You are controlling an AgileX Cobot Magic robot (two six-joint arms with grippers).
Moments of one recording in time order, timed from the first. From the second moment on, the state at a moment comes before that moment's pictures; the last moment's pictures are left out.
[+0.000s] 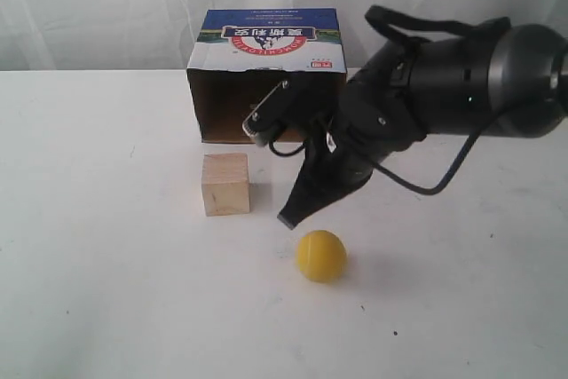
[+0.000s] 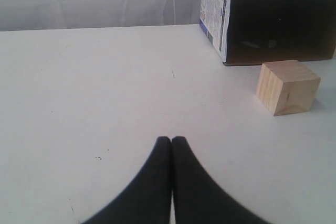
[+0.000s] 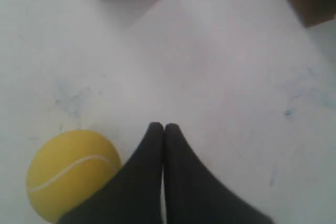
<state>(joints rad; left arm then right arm) 0.01 0.01 0.02 -0.24 0.24 0.18 0.68 1.75 -1.15 -0.30 0.57 -0.02</state>
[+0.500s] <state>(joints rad) 0.01 0.01 0.02 -0.24 0.24 0.18 0.68 1.71 -1.18 -0.33 0.70 0.03</state>
